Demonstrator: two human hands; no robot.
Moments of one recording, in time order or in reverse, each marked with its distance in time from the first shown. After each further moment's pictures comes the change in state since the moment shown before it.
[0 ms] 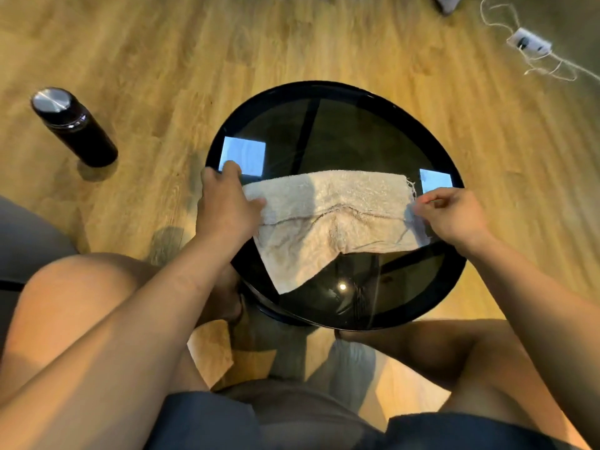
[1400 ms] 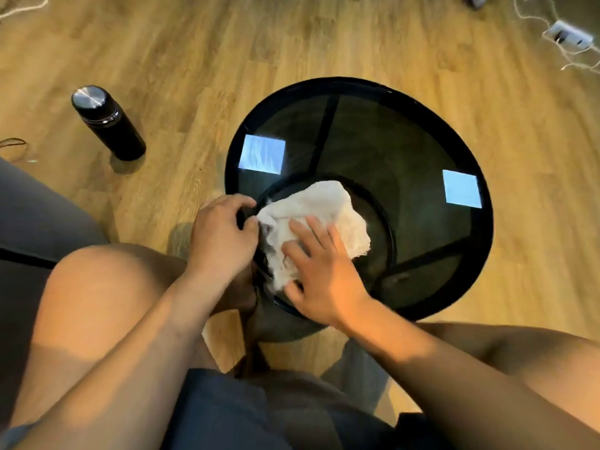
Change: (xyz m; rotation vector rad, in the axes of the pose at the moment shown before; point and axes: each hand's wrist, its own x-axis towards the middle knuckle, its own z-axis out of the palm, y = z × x) left_hand -0.038 -0.049 -0.009 0.018 0.100 0.162; right_hand -0.142 -0.092 0.120 -0.300 -0.235 -0.849
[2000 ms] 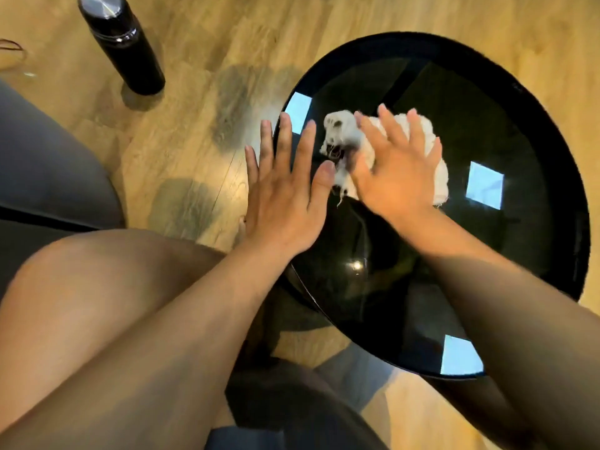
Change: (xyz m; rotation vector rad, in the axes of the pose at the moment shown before) left_hand 0.054 -0.016 0.051 0.067 -0.047 0.084; right_hand 0.150 0.081 0.009 -0.219 0.056 0.321
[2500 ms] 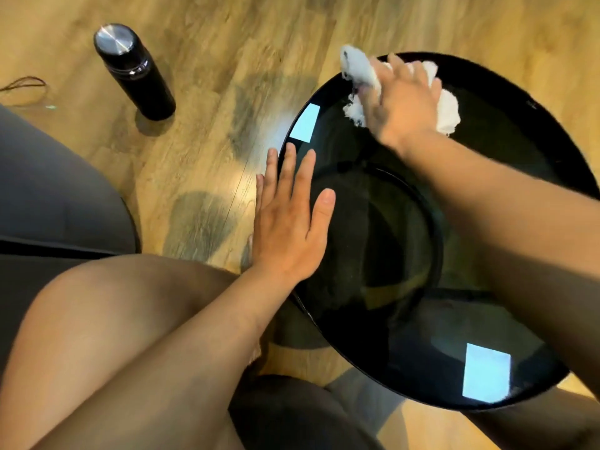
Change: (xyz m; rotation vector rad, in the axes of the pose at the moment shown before) left_hand 0.003 -0.004 0.001 -0.135 0.021 -0.012; right_hand 0.132 0.007 -0.011 0.005 -0.007 0.032
